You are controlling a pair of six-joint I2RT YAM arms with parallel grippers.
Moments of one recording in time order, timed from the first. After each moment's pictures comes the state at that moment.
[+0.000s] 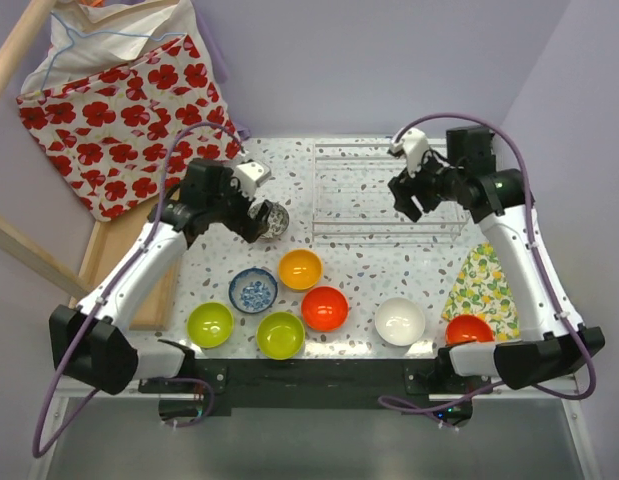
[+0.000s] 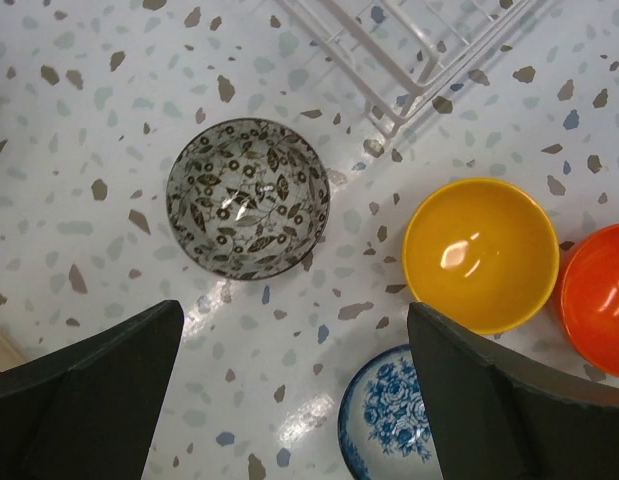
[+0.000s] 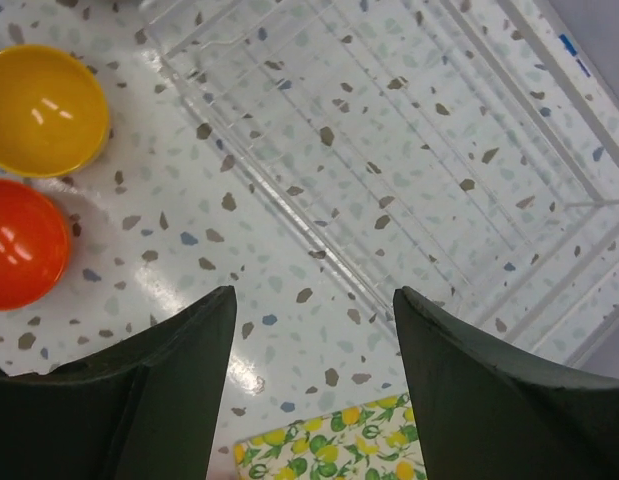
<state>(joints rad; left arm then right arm) -0.35 1.32 1.15 -0.55 0.30 0.27 0.22 1.33 1.58 -1.00 -0.31 -0.52</state>
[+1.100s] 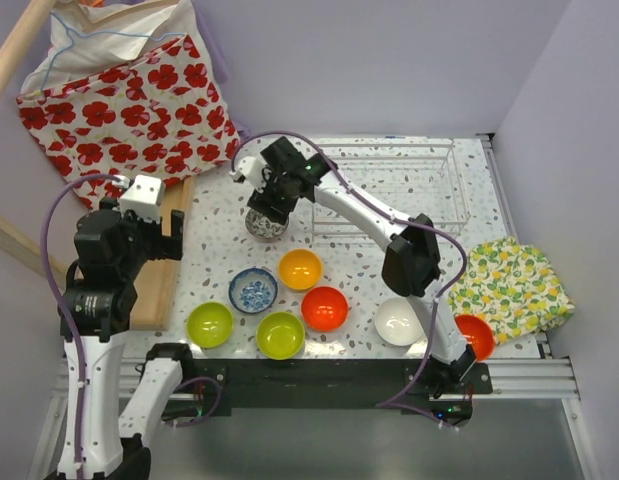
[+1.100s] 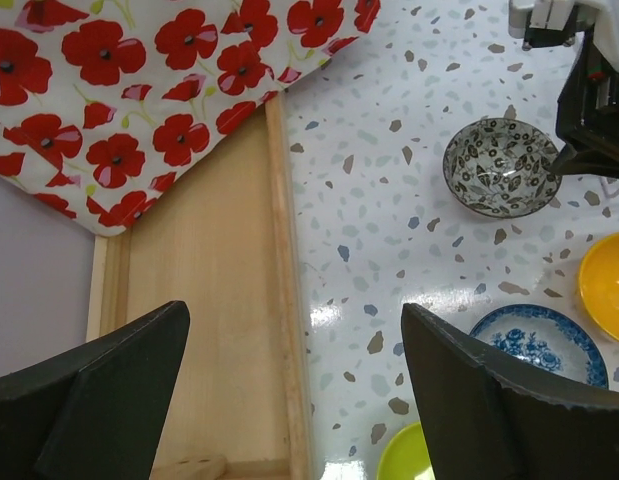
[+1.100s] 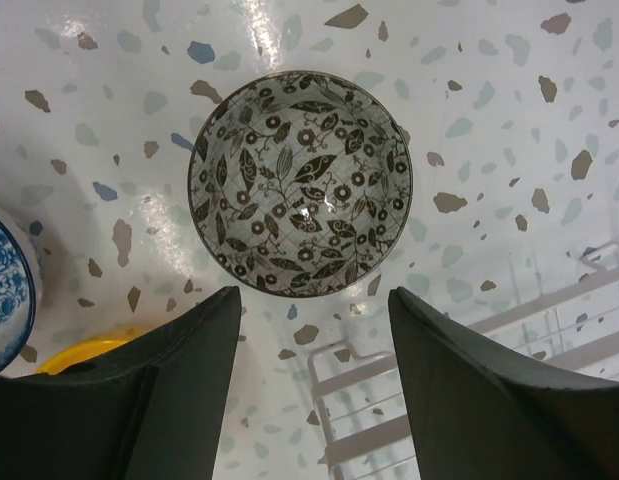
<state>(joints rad) 0.01 0.70 1.13 -0.83 0.03 0.19 0.79 2.27 2.23 -0.88 -0.12 -0.43</state>
